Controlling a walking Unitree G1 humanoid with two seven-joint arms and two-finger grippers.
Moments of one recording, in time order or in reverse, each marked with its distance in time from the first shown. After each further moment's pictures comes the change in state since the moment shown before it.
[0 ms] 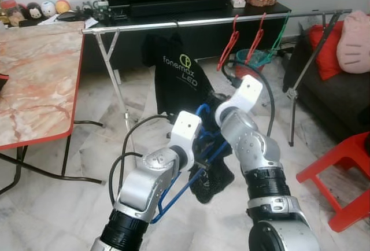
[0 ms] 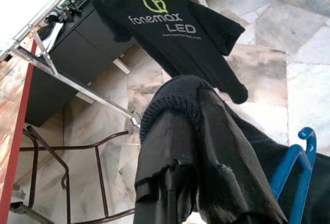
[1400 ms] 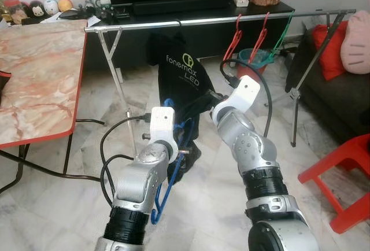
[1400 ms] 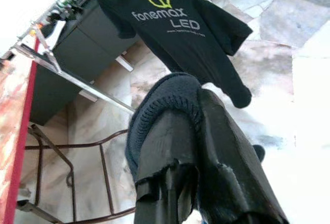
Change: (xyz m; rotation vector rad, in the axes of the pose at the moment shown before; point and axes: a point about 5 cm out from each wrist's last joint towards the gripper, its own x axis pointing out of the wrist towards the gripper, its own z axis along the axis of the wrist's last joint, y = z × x) left arm -0.006 0.019 0.005 -0.056 -0.018 0.266; right arm 0.003 0.003 -0.007 0.013 0.002 -0.009
